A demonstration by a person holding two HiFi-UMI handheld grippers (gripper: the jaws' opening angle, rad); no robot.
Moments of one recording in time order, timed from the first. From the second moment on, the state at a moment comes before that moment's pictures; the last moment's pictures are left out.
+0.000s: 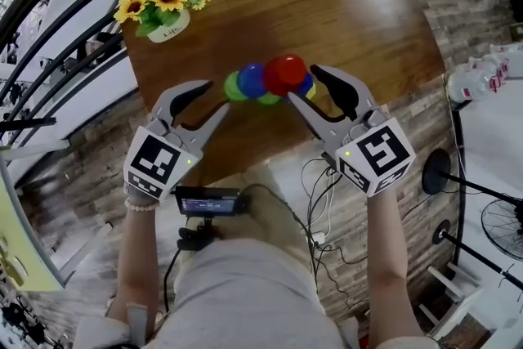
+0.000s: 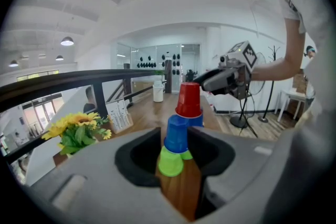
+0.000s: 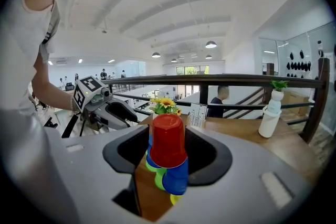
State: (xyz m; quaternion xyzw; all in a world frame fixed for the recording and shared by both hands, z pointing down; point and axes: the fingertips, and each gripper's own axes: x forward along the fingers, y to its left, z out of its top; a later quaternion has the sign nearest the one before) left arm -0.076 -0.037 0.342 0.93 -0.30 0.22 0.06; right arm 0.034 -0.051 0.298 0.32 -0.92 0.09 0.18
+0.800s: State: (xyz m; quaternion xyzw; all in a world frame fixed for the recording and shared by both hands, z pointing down) left arm -0.088 -0.025 0.287 0.93 -0.32 0.19 0.03; right arm 0.067 0.014 0.278 0.46 -0.87 0.08 0.18
